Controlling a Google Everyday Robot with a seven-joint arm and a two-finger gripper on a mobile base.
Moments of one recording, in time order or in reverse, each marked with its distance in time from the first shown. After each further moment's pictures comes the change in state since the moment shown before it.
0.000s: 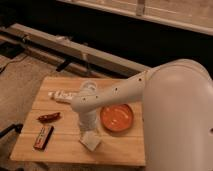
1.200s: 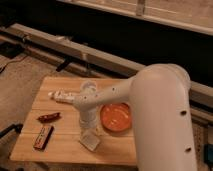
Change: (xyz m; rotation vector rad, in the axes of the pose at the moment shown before) arm -0.028 0.004 0.039 -0.024 0.056 -0.061
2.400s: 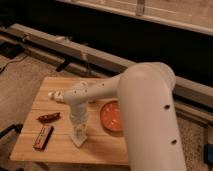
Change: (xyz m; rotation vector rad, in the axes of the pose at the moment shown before) arm -0.039 0.049 -0.017 -0.019 -0.024 -0.063
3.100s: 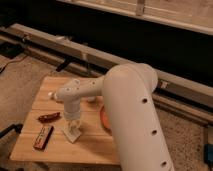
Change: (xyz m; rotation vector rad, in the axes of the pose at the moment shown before) arm -0.035 0.020 0.010 0.005 -0.005 -0.020
